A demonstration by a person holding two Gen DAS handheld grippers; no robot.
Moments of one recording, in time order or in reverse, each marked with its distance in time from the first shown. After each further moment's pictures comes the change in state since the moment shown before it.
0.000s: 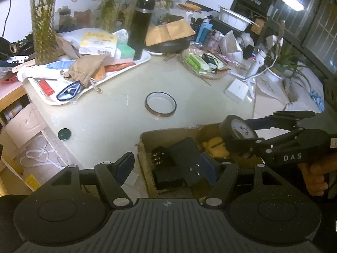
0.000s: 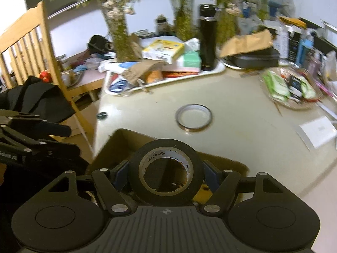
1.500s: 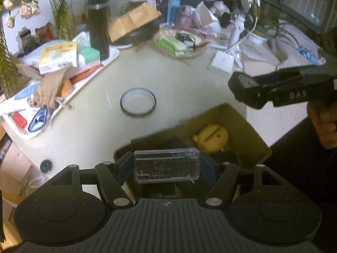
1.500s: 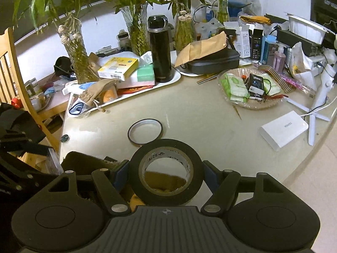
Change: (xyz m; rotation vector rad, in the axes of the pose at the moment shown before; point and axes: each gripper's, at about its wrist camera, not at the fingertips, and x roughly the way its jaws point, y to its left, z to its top) left arm 0.049 -0.038 0.019 0.255 0.117 -0.016; right arm -0.014 -0.077 0.002 0.126 -0.068 -0.131
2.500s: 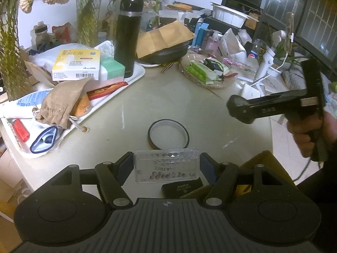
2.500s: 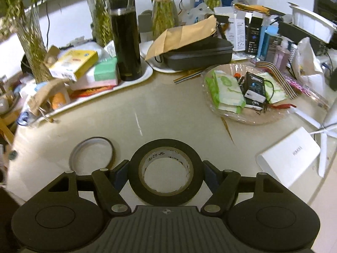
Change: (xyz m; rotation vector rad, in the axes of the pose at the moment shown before) left arm 0.035 0.067 0.032 -0.122 -0.144 0.010; right arm 0.126 -0.057 0.055 -0.004 0.042 -0.081
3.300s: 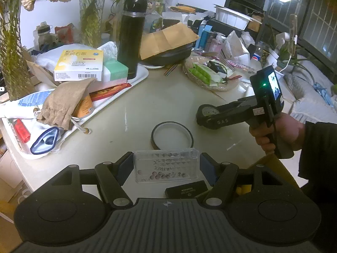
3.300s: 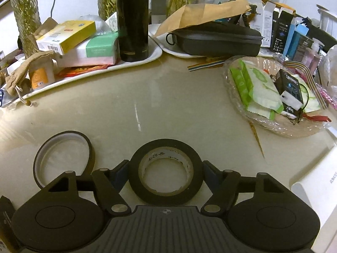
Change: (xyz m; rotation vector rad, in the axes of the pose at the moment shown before) left arm 0.008 0.004 -0.002 -0.011 -0.015 0.011; right arm 0.104 0.009 0.006 -0.120 0.037 0.004
